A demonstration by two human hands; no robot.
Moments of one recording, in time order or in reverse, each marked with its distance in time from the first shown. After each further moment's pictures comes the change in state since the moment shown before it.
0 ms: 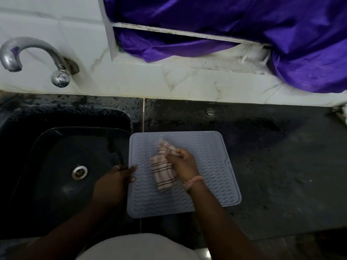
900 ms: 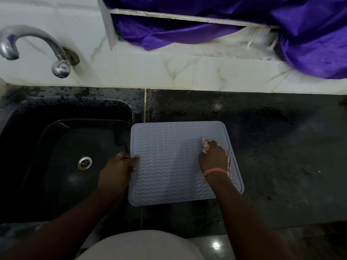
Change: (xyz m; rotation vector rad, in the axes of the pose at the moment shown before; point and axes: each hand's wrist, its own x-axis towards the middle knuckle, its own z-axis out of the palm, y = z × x) left_hand -0.004 0.020 0.006 -0.091 0.188 -0.073; right_hand 0.024 0.024 -0.088 -0.979 0.434 -0.233
